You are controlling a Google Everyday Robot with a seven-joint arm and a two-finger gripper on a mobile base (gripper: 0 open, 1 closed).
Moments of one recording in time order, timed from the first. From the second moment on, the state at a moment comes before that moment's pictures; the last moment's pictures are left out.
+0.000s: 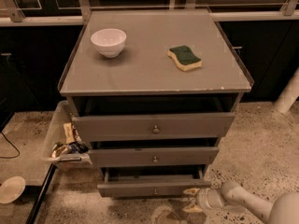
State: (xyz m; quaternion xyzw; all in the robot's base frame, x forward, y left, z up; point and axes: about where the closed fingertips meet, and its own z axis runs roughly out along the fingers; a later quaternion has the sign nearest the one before) arm 0.485 -0.218 0.171 -0.60 0.72 0.19 0.31
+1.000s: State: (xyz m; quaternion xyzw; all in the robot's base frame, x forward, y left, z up) arm 0.551 -0.219 0.174 -0.61 0.71 0.16 0.30
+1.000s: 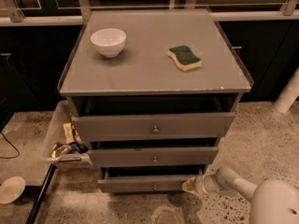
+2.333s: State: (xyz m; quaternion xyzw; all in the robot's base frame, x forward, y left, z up) arm 0.551 -0.219 0.174 -0.61 0.71 0.16 0.30
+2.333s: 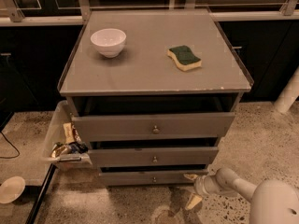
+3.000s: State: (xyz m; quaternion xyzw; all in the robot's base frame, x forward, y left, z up) arm 0.538 -0.220 0.178 -0.62 0.71 0.15 0.31
